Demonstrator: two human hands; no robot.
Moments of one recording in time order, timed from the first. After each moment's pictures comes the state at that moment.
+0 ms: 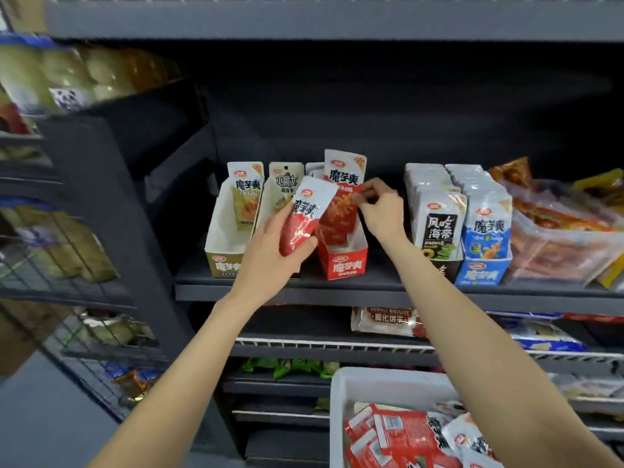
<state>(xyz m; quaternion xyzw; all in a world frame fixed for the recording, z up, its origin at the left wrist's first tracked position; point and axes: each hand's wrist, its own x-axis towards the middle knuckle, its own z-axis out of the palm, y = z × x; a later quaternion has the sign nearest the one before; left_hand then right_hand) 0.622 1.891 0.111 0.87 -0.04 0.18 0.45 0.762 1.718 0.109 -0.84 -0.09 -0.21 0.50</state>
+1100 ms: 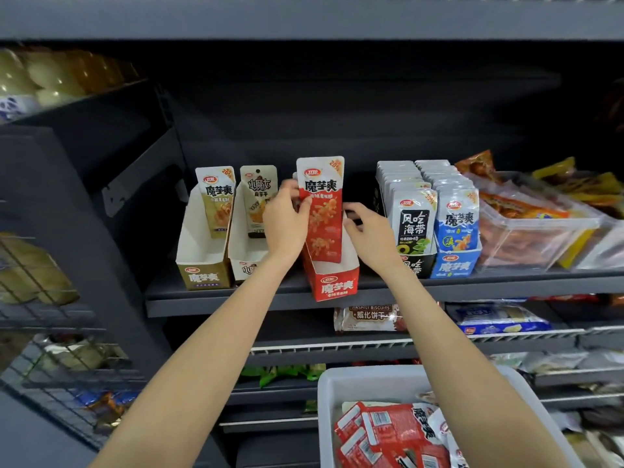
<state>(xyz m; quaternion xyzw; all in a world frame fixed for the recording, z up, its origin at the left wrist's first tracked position) 0.725 1.840 0.110 0.84 0.01 0.32 0.44 0.727 1.692 0.088 -0.88 -0.14 -0.18 0.42</state>
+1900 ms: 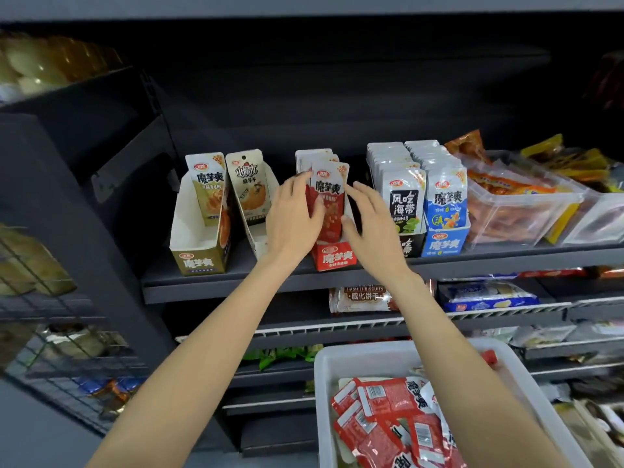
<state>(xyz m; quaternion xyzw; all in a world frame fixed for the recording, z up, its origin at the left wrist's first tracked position) 0.688 1.823 0.101 0.89 -0.08 0.34 0.29 0.677 1.681 0.084 -0.88 -0.18 -0.28 0.35</state>
